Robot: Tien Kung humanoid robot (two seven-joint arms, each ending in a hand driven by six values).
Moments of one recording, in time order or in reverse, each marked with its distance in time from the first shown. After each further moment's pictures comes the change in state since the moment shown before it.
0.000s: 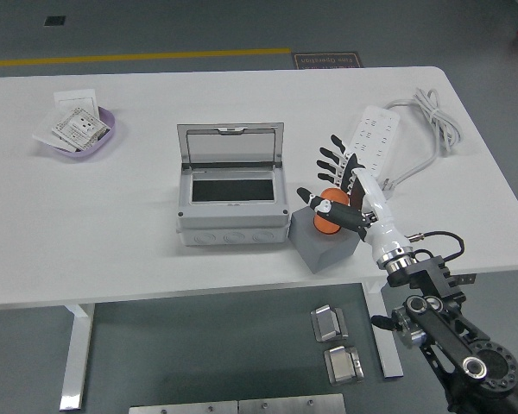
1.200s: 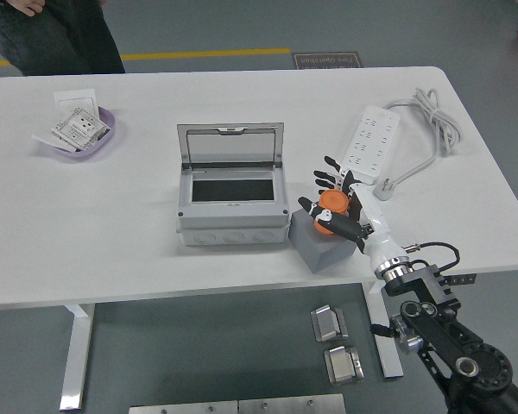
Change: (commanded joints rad) left arm -0.012 -0.002 0.027 0.000 -0.021 -0.008 -0.004; right arm 0.017 0.001 -0.031 -0.093 0.020 -0.014 0.014
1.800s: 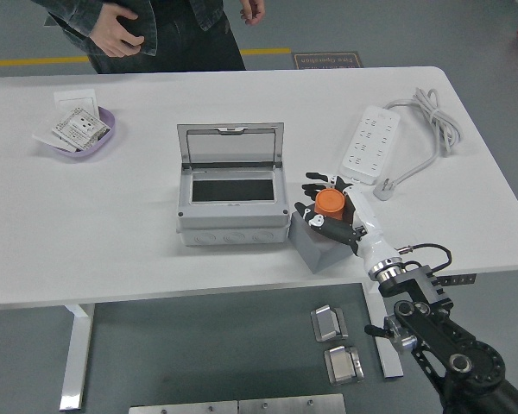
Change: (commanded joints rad) left arm -0.002 -0.002 0.010 0.000 -0.008 -0.004 -0.003; right arm 0.023 0.005 -0.034 -0.039 0.035 -0.005 0.003
